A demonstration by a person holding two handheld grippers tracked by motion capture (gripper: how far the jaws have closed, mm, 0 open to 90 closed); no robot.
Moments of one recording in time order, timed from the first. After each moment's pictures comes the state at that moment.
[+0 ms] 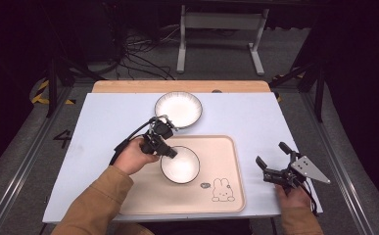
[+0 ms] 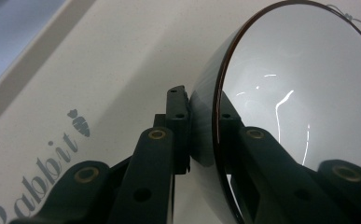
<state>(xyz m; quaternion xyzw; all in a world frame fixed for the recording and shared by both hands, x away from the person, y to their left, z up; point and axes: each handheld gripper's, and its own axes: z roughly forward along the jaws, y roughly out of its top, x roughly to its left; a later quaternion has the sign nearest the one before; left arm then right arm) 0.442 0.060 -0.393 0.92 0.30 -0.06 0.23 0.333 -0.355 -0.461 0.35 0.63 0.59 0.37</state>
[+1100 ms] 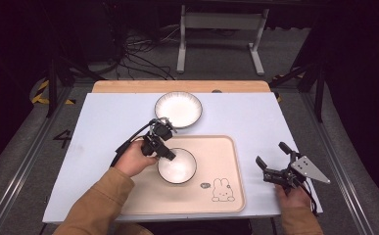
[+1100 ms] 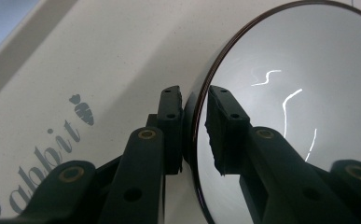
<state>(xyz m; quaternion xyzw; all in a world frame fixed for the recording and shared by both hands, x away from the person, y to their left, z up) 0.447 0.063 -0.402 0.92 0.32 -0.07 0.22 0.333 -0.355 -0.461 0.35 0.63 0.58 0.37</state>
